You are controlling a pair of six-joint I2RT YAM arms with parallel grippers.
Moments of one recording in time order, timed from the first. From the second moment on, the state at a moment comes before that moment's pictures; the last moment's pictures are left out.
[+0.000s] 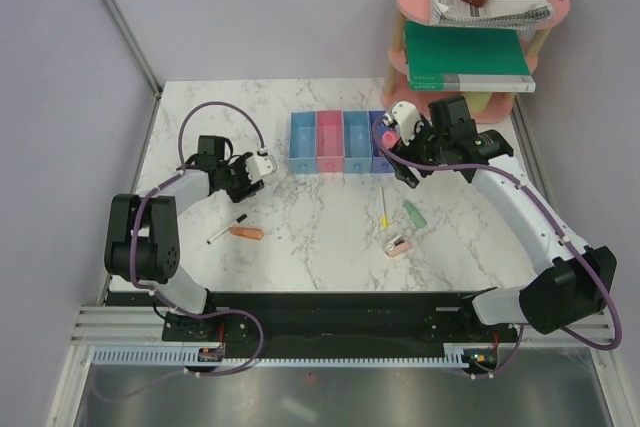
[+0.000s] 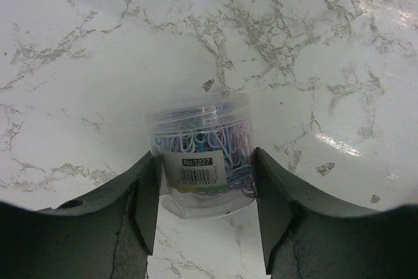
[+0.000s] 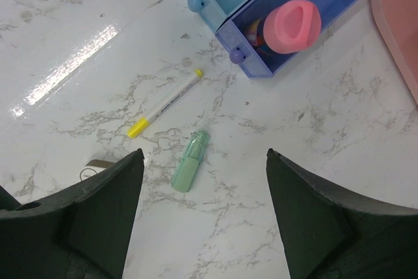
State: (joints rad) left arm -0.07 1.62 0.88 -0.24 0.47 1.09; right arm 0.34 1.36 1.31 -0.78 -0.24 -0.49
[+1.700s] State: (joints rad) left arm -0.70 0.91 0.83 -0.26 0.21 1.14; right arm 0.57 1.76 1.74 -0.71 -0.93 -0.18
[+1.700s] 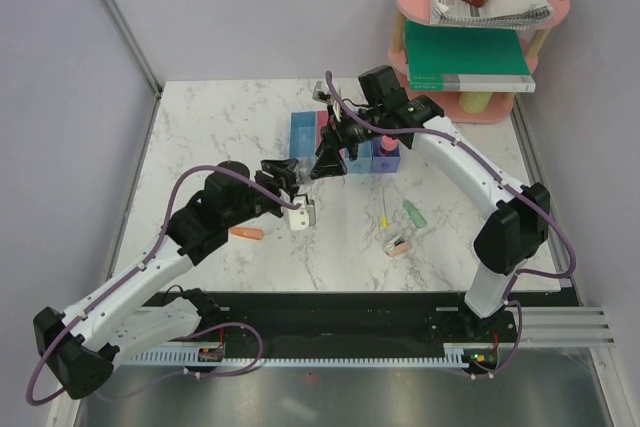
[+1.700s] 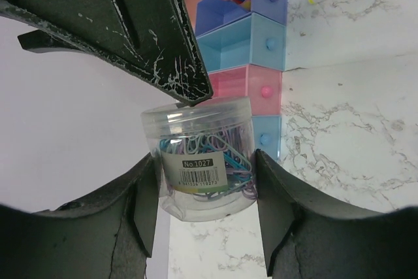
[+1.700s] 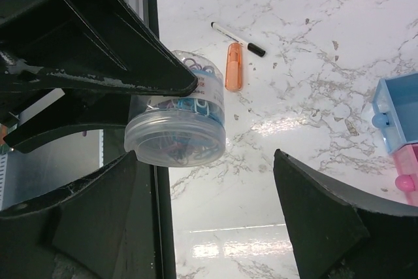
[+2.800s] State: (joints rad) left arm -0.72 0.95 0.83 -0.21 0.18 1.14; right arm 0.59 1.77 1.67 -0.64 -0.99 -0.10
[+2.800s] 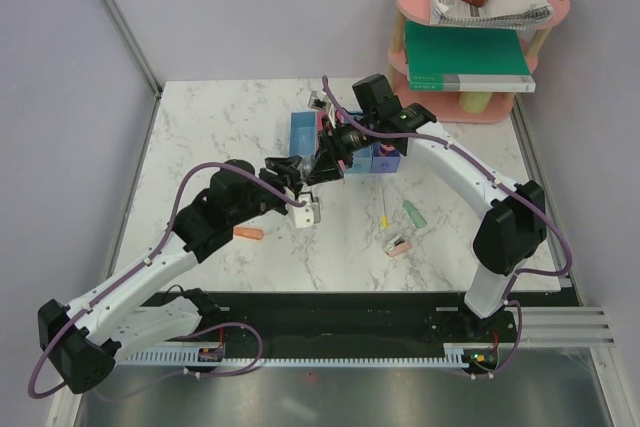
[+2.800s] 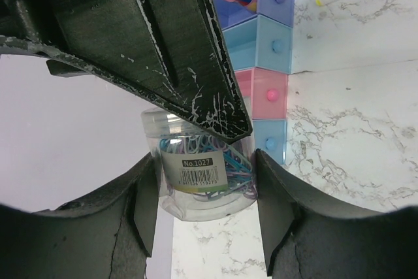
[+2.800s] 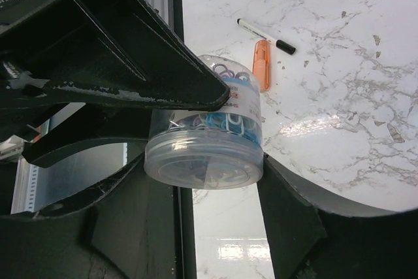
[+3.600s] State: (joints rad) left arm -0.73 0.82 0.74 -0.25 0.15 1.14; right arm 0.59 1.77 1.70 -0.68 -0.85 -0.15
